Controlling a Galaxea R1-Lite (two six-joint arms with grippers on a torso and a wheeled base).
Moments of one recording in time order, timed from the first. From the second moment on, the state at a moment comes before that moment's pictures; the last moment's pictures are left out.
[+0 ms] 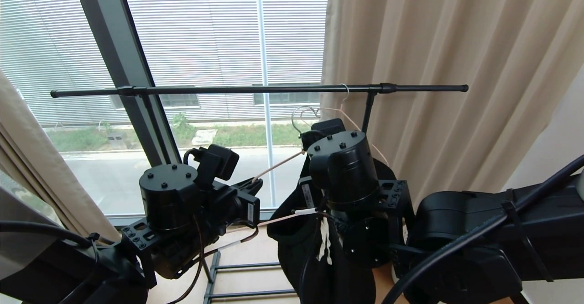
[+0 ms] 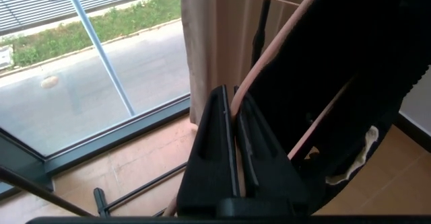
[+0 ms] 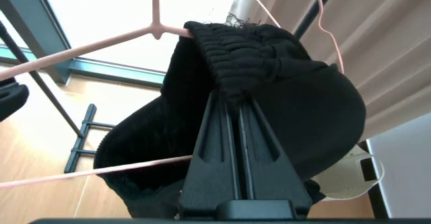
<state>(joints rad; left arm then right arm) -0.59 1.88 -0.53 -1.17 0.11 0.00 0.95 1.96 -1.17 -0.33 -0.85 0.18</state>
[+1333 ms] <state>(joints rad) -0.59 1.88 -0.42 -1.44 0.07 0.00 0.96 1.83 -1.04 -0.37 -0.70 0.07</state>
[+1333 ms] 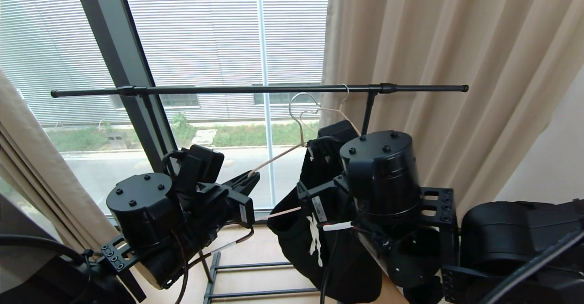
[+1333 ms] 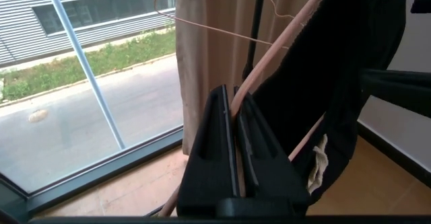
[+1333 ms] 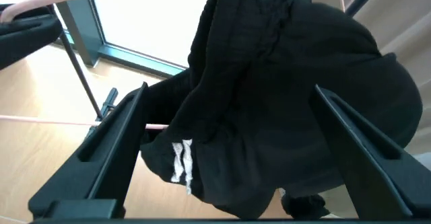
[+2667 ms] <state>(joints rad) -0.58 1.94 -0.22 -1.57 -0.05 0.03 0.41 1.64 -1.50 0.78 0.47 -0.86</state>
